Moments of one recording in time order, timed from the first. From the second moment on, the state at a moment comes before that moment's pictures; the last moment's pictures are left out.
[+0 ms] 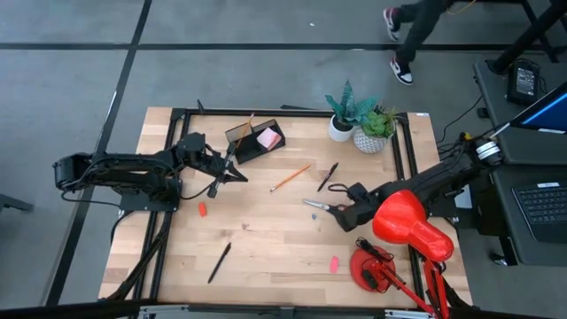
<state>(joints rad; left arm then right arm) 0.40 0.96 0.28 0.48 0.67 0.26 0.39 1.34 0.73 -0.75 0.19 1.39</state>
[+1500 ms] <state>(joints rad) 0.40 0.96 0.28 0.47 0.67 0.26 0.34 1.47 0.69 -0.72 0.17 1.46</state>
